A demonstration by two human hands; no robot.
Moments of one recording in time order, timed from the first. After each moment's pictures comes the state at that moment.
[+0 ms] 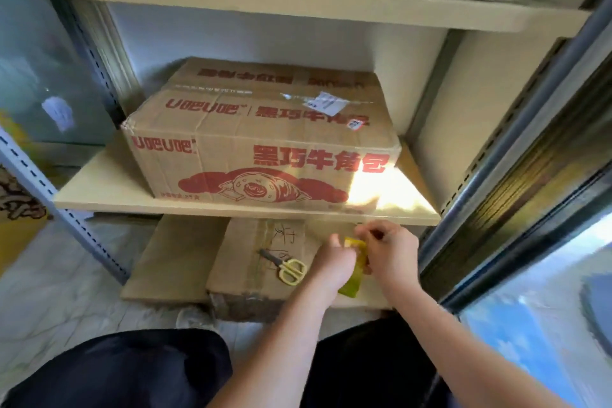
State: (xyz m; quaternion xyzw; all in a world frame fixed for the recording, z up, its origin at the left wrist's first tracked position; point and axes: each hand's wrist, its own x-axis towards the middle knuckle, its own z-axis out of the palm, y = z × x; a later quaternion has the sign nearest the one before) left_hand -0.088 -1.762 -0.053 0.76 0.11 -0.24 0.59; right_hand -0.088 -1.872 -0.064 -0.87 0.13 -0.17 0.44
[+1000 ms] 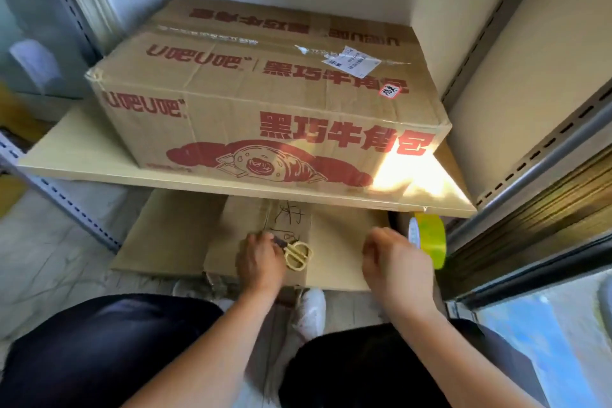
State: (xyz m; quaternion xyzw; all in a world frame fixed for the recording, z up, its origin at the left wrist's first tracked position) left_hand -0.038 -1.669 -0.200 0.95 0.14 -0.03 0.29; right_hand -0.089 -1.859 -0.091 -0.98 0.02 -0.13 0.12
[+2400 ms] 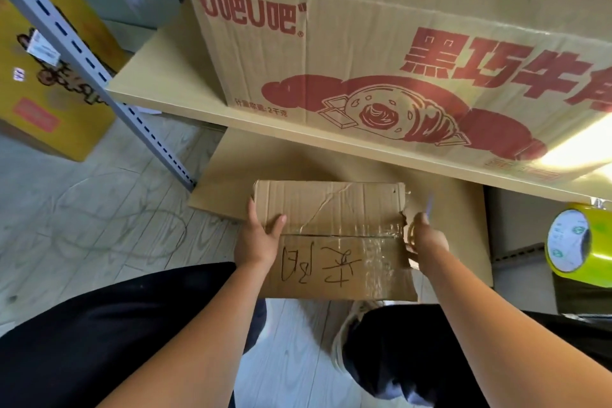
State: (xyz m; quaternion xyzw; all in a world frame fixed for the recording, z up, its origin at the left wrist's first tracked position) left_hand -0.056 -1.521 -0.269 0.88 0.31 -0.08 0.35; right_hand 0.014 -1.809 -0.288 -0.72 0.46 0.17 0.50
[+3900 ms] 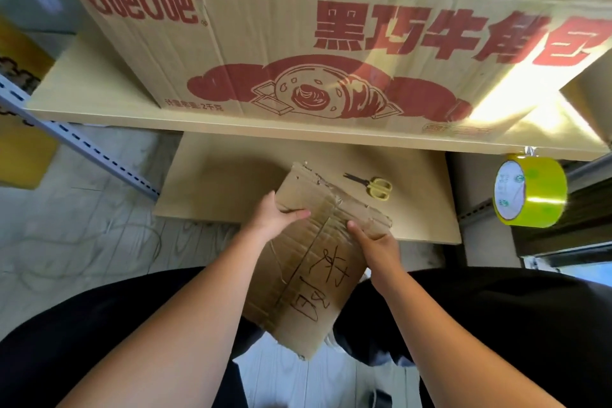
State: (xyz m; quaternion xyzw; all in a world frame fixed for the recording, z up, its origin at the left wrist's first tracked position) left_hand -0.005 -1.572 -0.264 0.85 0.16 -0.27 0.42; right_hand -0.068 -1.784 -0.286 -0.63 0.37 0.12 0.67
